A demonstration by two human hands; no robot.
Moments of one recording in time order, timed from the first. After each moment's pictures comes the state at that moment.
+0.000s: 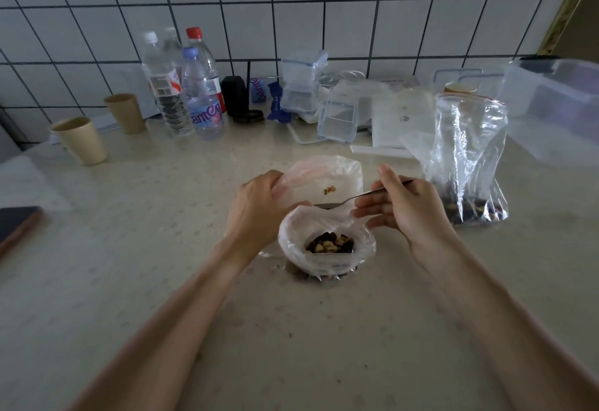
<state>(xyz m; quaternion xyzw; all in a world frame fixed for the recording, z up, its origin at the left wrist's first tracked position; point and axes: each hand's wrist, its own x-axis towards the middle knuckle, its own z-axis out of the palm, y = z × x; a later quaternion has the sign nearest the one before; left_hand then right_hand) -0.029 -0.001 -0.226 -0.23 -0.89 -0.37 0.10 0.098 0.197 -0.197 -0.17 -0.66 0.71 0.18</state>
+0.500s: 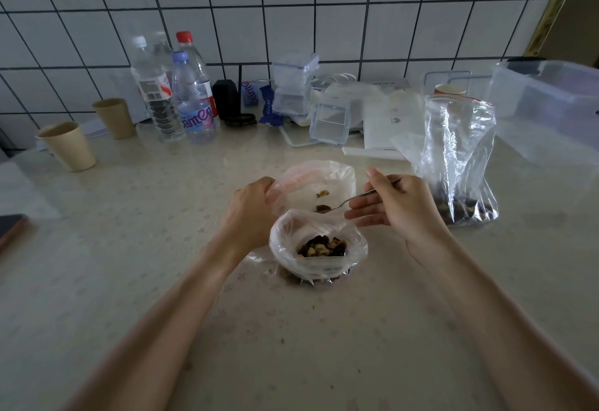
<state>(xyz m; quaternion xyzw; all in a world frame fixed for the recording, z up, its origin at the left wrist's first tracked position) -0.032 -0.001 -0.226 -0.24 -0.89 -0.38 0.04 0.092 0.207 -0.198 -0.17 -0.67 0.70 0.18</state>
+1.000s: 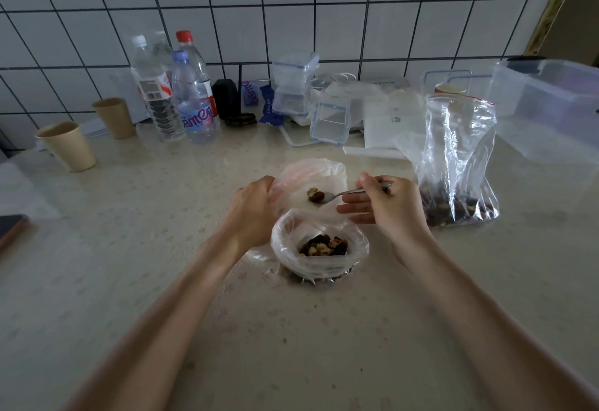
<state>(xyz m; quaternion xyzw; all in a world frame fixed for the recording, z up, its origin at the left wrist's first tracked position) -0.033 -0.002 -0.221 -0.24 -0.90 -0.36 0.01 0.085 0.193 -0.204 -0.19 -0.68 0.68 0.21</state>
